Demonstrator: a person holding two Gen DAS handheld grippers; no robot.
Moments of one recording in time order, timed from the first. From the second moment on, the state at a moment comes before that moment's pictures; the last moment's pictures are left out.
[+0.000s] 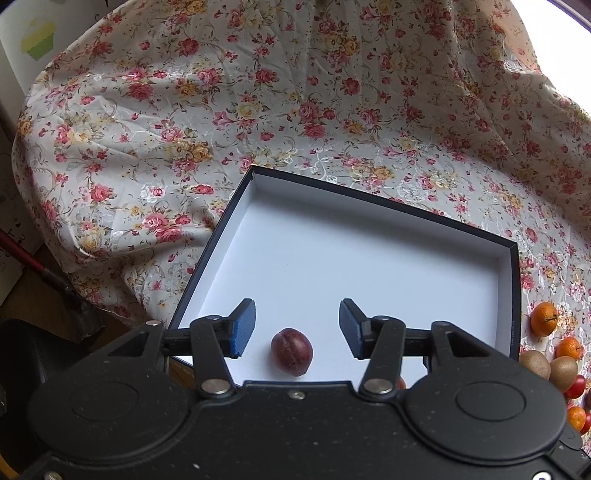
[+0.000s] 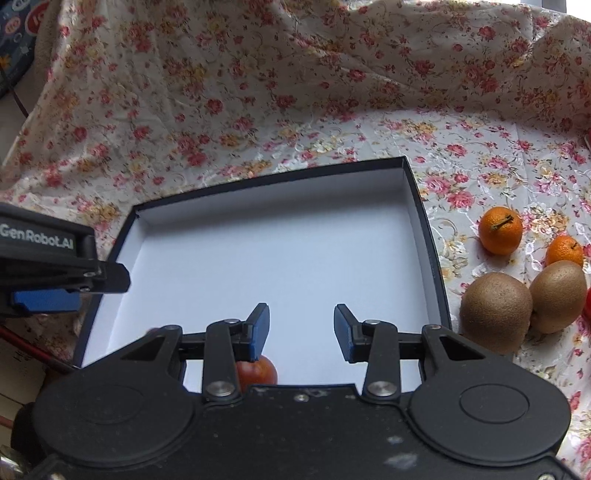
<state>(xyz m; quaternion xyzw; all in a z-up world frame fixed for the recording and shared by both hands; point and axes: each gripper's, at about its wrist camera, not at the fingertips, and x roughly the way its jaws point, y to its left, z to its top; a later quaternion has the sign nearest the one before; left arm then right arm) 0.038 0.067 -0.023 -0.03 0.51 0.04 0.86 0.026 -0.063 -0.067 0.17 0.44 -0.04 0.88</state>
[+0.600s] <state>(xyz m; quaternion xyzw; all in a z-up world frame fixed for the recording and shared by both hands) 0.036 0.060 -0.018 -0.01 0.50 0.03 0.87 0.017 -0.066 -0.070 0.14 0.40 -0.02 0.90</state>
